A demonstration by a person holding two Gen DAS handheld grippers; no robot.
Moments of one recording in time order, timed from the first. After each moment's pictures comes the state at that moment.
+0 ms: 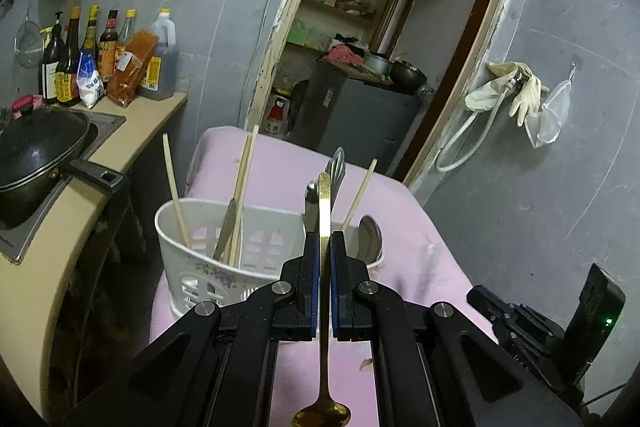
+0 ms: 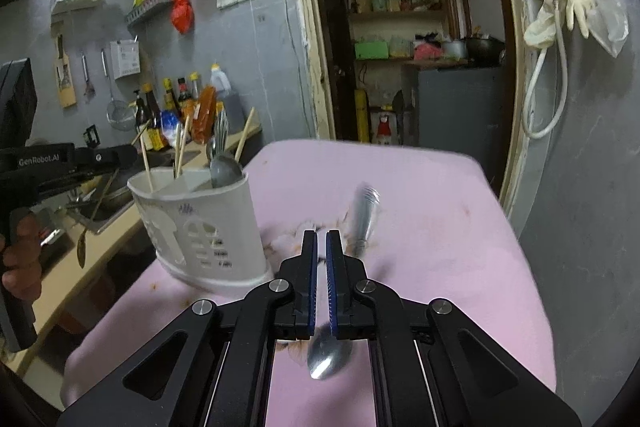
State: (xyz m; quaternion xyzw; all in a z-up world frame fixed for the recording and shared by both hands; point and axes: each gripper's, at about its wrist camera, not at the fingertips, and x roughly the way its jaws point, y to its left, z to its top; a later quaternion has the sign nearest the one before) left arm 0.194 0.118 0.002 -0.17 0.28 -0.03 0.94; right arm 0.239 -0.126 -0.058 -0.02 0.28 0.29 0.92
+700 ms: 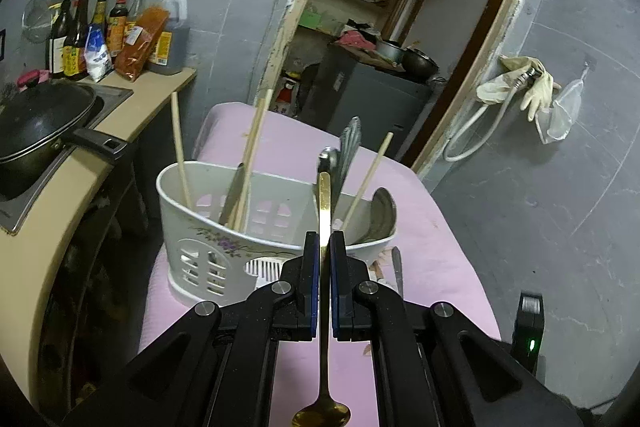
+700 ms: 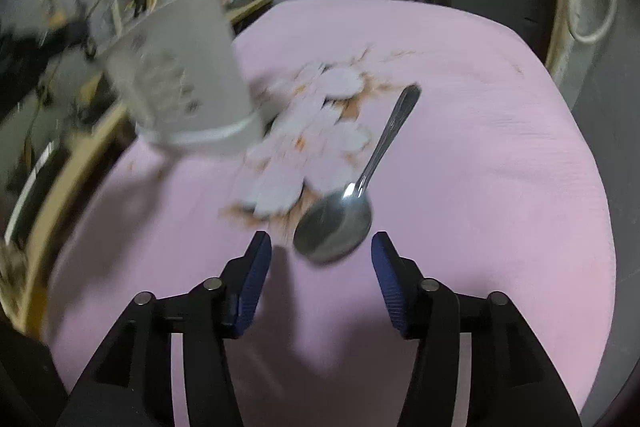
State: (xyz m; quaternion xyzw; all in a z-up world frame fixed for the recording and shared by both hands) left arm 0.192 0.119 -0.016 -0.20 0.31 -0.02 0.93; right arm 0.255 -0.120 -0.145 -0.08 0.46 0.31 0.82
